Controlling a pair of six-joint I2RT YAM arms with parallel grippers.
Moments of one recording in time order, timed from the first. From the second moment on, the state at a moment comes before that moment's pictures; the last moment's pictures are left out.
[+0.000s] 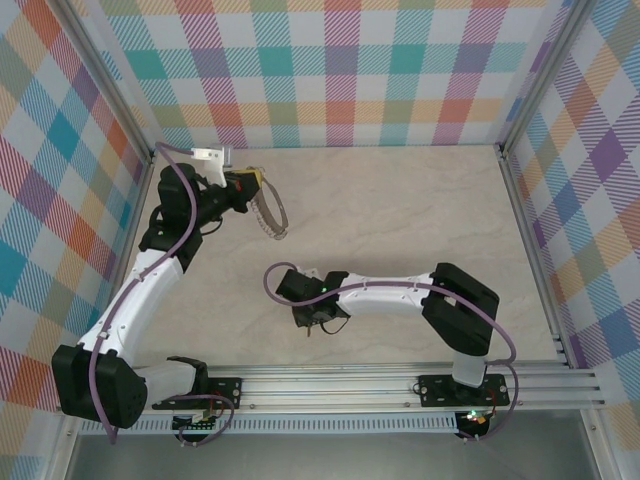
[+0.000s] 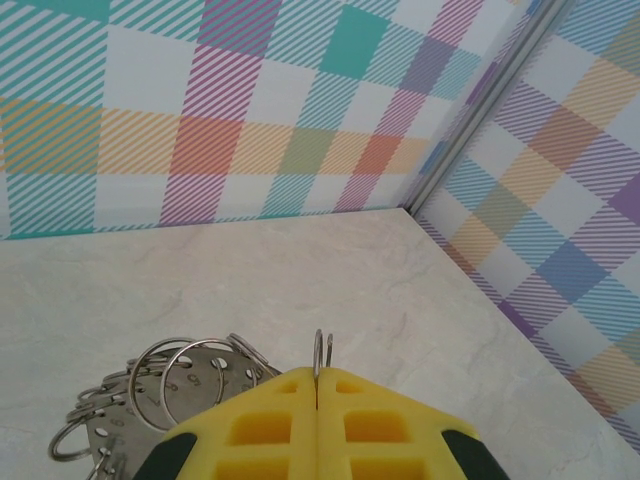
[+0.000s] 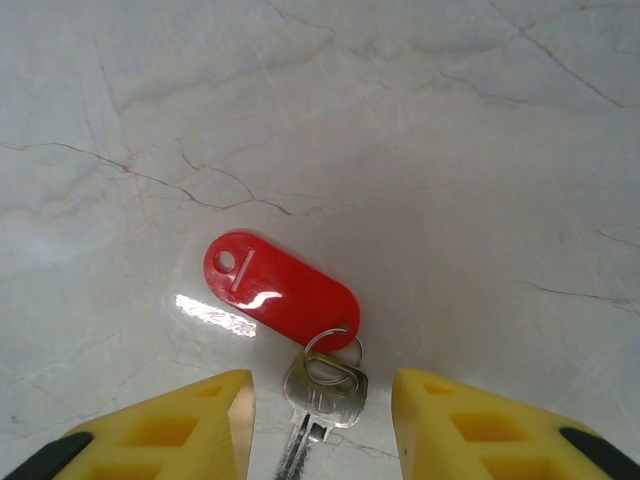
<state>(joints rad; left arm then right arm) -0.19 1.19 1.05 -0.05 0.46 -0.31 1.18 1.84 1.19 -0.59 0.16 0.81</state>
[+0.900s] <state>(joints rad) -0.17 1.19 1.04 -0.03 0.48 -0.33 1.18 1.92 1.25 -0.63 0.18 0.79</state>
